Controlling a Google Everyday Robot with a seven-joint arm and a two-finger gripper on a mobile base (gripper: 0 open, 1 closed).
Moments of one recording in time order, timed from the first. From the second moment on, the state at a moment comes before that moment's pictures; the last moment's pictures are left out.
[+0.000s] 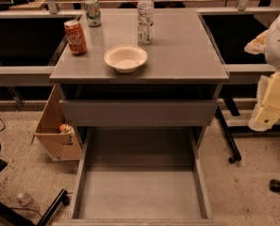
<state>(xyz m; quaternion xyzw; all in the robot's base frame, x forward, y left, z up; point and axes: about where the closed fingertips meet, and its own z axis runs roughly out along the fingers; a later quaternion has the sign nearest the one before) 0.438 -0.217 0.976 -0.60 0.78 -0.03 0.16</state>
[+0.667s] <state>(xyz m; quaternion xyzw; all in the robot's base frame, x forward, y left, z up) 0.422 -0.213 0.939 -0.60 0.78 -0.04 0.16</state>
